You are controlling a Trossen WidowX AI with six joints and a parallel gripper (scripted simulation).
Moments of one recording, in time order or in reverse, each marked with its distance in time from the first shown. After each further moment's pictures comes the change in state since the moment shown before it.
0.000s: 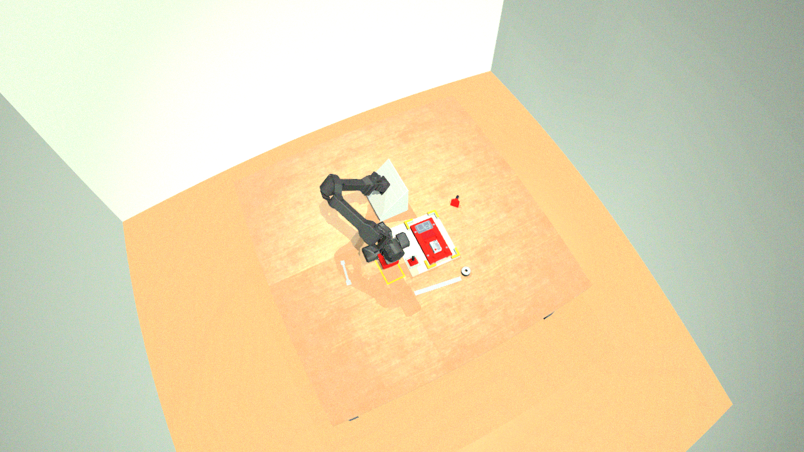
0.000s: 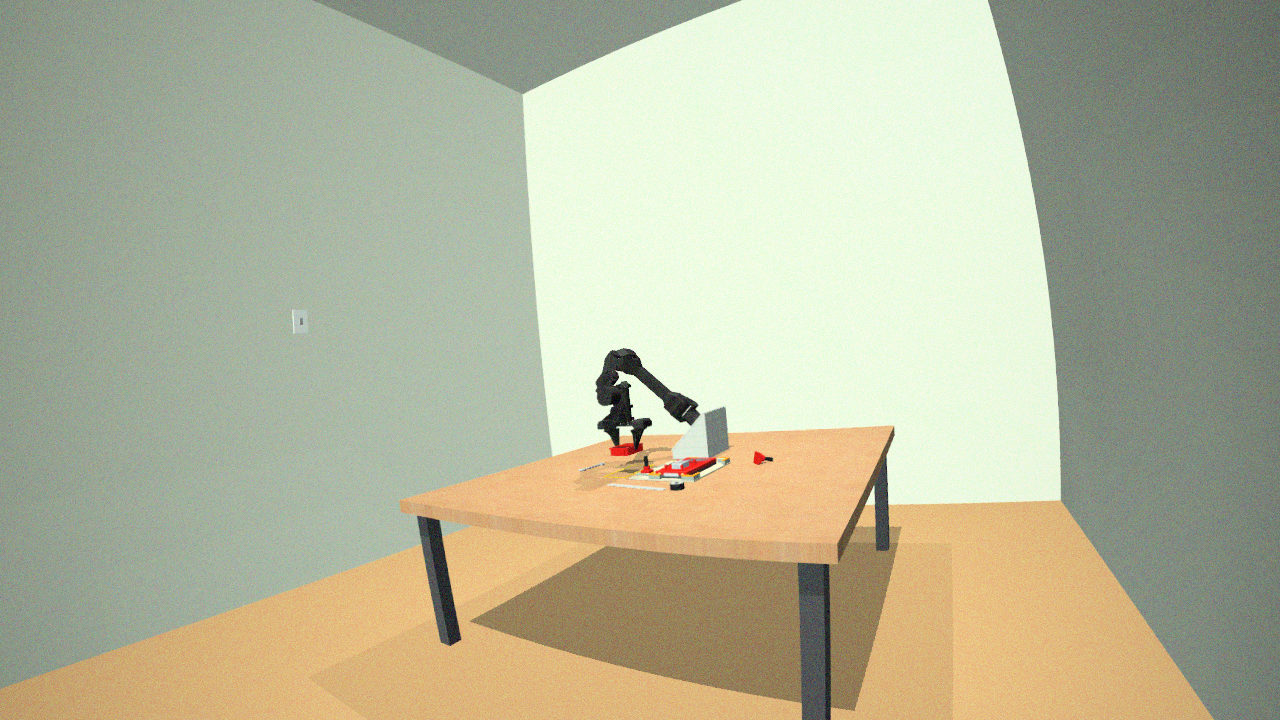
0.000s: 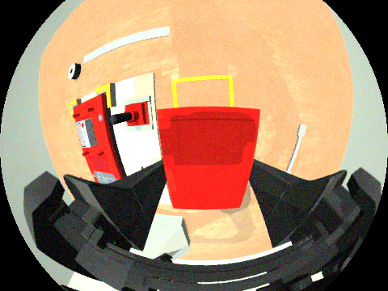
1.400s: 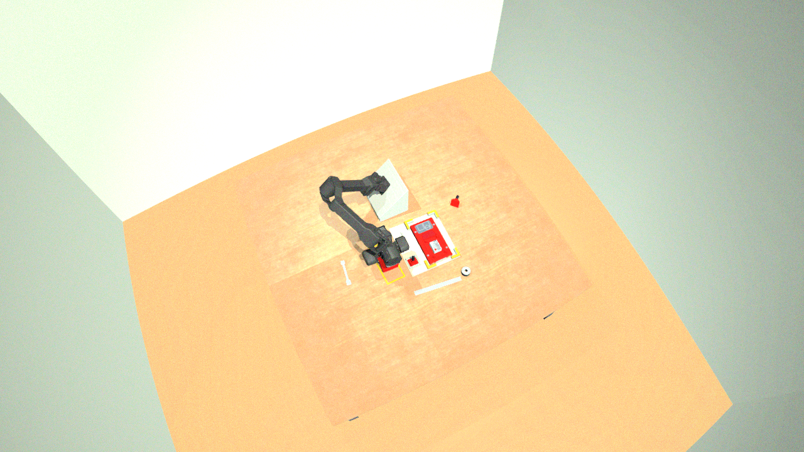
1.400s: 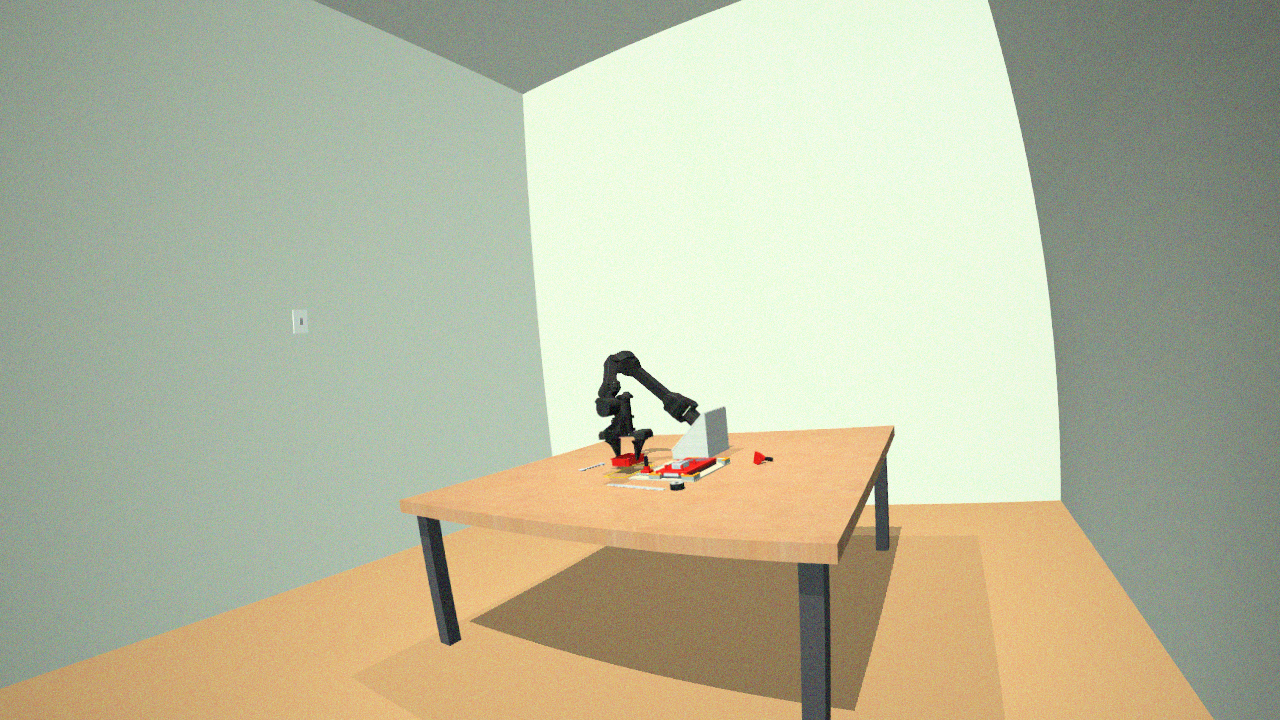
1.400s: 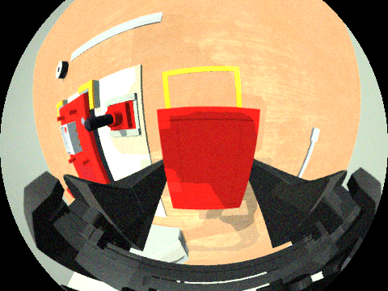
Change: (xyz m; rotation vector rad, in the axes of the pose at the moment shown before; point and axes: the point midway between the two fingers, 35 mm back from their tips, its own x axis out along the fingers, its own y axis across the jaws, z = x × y) arm 0.035 -0.002 -0.002 0.000 -0.001 -0.004
